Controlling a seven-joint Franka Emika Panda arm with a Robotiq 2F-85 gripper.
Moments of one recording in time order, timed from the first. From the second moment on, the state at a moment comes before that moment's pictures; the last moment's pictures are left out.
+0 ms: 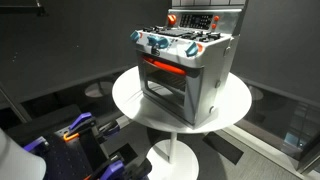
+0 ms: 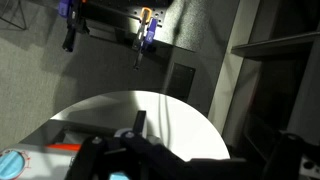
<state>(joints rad) 0.15 -0.47 0.02 -2.19 0.19 1.49 -0.08</state>
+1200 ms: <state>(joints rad) 0.08 -0.31 0.04 -2.07 0.06 1.72 -0.07</state>
